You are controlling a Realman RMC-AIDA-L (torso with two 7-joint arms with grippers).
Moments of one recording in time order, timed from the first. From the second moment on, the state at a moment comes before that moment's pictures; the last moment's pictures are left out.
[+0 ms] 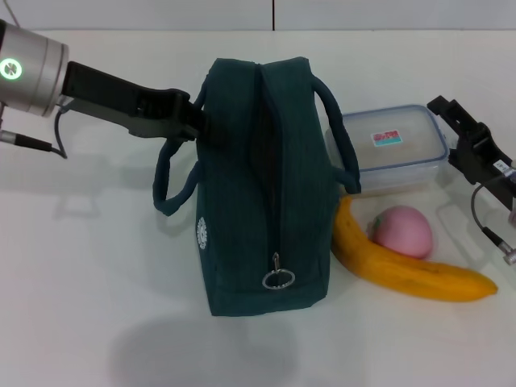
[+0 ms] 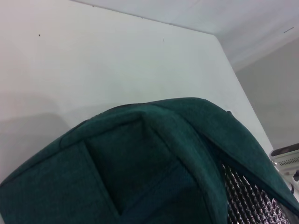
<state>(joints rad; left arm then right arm) -0.73 -2.00 0.85 0.98 2.18 1.75 -2.61 0.60 2.03 -0.39 0.20 -1.31 -1.13 1.48</state>
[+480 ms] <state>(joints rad) -0.72 -2.00 0.85 0.98 2.18 1.75 -2.61 0.60 2.03 -0.40 0.21 -1.34 -1.14 1.52</state>
